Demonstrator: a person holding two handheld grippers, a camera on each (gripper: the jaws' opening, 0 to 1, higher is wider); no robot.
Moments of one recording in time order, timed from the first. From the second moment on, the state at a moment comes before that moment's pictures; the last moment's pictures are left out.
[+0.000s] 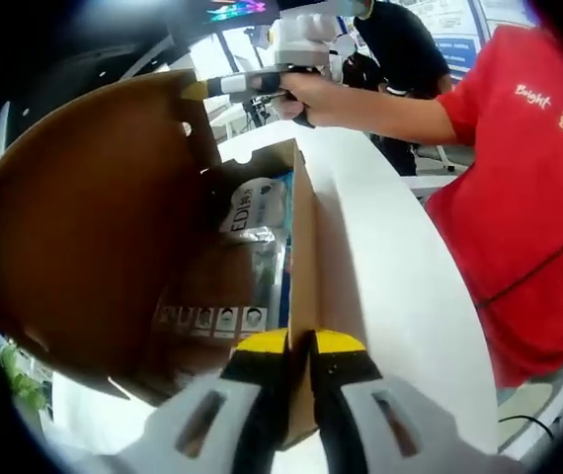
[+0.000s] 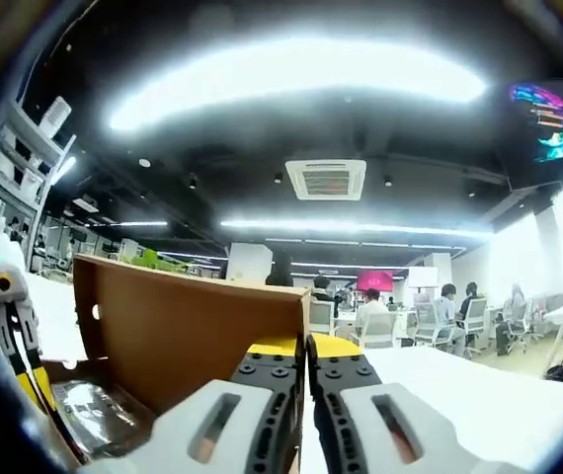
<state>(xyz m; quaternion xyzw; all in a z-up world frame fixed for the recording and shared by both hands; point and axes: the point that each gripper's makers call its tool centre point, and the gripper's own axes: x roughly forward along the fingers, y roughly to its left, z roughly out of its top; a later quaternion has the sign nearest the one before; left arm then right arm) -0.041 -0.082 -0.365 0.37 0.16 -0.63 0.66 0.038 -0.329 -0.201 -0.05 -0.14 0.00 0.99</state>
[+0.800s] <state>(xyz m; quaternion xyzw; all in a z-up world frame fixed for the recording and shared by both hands) -0.041 -0.082 -0.363 0.37 0.16 -0.63 0.66 0.066 -0.330 -0.195 -0.08 -0.08 -0.01 0.99</state>
